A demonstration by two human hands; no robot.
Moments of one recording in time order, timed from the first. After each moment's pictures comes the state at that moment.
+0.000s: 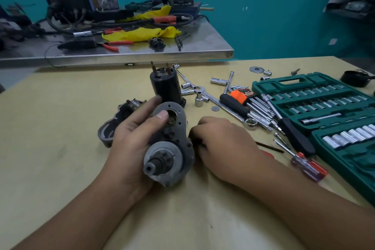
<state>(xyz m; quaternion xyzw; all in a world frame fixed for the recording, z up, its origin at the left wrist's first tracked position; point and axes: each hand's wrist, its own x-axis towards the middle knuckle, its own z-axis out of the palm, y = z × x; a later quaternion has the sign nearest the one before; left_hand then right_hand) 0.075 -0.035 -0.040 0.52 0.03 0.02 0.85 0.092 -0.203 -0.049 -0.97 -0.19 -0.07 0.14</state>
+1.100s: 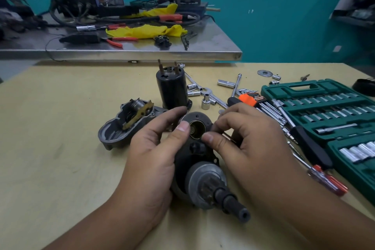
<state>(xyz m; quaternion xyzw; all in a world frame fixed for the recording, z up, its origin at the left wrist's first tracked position) 0.073 -0.050 -0.063 0.52 -0.04 0.03 0.86 0.074 -0.215 -0.041 -0.88 -0.15 -0.22 0.39</state>
